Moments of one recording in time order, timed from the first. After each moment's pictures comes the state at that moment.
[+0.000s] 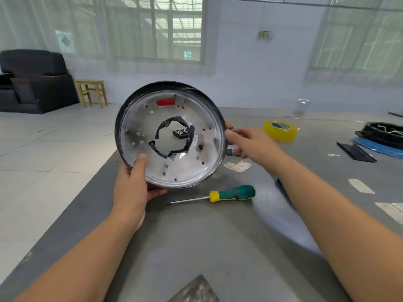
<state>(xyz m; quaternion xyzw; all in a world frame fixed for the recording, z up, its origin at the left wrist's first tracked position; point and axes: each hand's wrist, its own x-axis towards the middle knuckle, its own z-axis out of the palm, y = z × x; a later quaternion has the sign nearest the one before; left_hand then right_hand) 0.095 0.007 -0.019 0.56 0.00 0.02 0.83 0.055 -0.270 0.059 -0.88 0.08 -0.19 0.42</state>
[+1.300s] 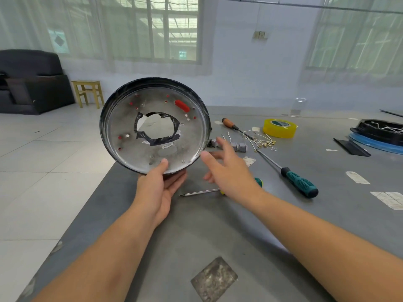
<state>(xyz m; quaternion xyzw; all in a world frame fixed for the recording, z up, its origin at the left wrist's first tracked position) 0.082 0.007 -0.014 0.42 0.03 -0.11 0.90 0.019 -0.152 0.016 -0.83 0.05 -0.21 0.51</state>
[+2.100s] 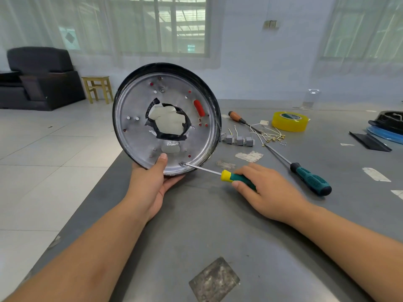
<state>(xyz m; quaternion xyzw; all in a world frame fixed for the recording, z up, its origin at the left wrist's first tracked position) 0.094 0.016 -0.021 0.48 -0.02 -0.06 0.87 -0.023 -0.231 -0.016 -0.98 -0.06 -0.17 0.12</state>
